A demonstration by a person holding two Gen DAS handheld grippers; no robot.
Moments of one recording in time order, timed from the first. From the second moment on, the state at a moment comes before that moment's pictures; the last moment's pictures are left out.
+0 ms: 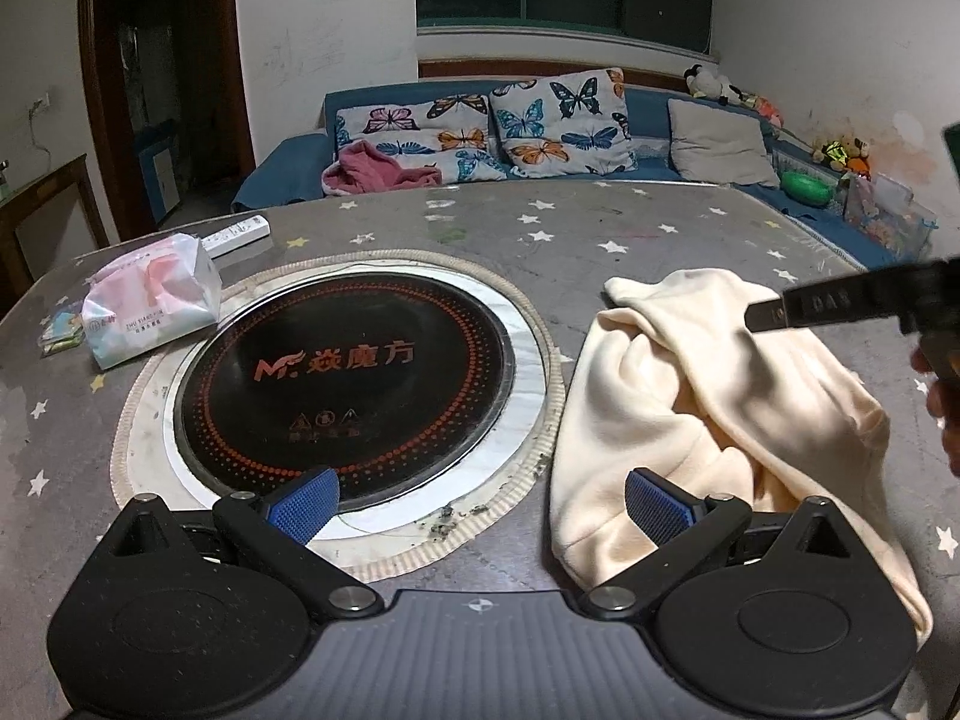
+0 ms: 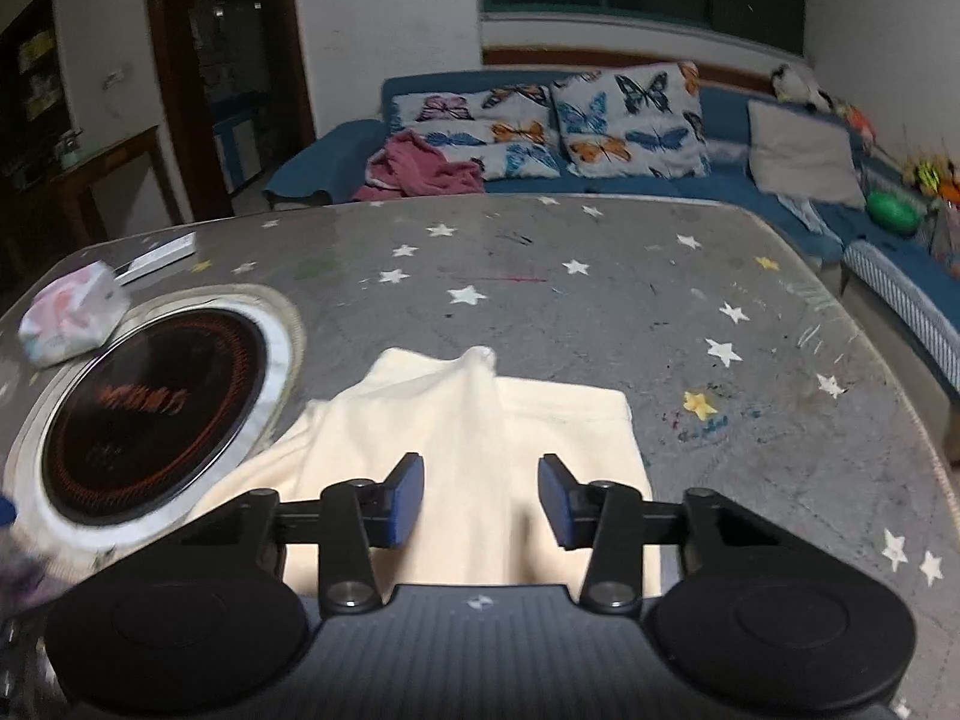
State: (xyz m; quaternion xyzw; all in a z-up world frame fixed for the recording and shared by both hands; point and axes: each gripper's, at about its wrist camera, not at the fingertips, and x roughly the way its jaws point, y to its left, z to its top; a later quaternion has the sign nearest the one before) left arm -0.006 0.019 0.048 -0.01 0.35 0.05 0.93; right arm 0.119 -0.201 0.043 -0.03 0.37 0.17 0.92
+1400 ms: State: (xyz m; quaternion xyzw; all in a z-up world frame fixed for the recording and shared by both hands) left arm 0.081 -0.046 0.049 0.05 0.34 -0.07 0.94; right arm 0.002 -0.313 0.046 0.06 0.30 0.08 0.95
